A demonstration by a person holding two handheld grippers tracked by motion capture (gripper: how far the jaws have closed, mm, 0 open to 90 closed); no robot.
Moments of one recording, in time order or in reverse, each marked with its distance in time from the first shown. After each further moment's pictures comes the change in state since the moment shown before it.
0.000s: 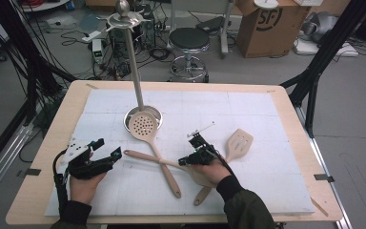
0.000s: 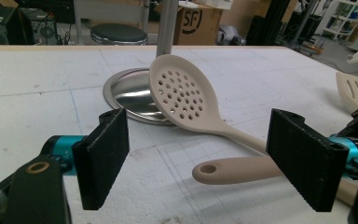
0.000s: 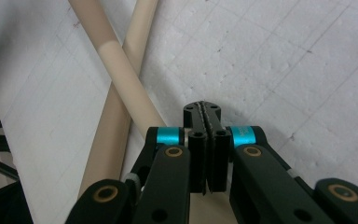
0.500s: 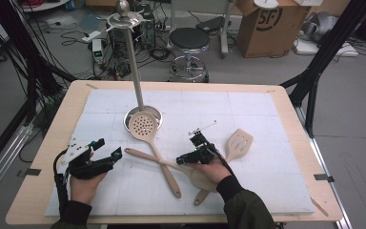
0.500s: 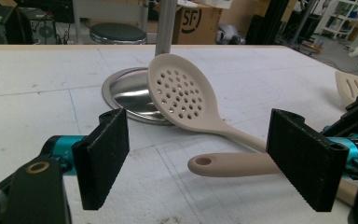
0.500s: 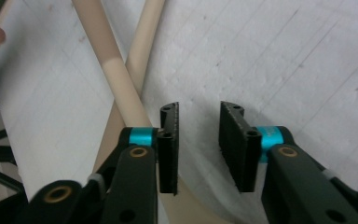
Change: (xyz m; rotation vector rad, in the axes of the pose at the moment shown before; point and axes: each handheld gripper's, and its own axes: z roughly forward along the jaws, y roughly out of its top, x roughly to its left) left arm 0.000 0.000 0.001 0.003 -0.003 0.005; right arm -0.001 0.002 -0.004 -0.053 0.005 0.009
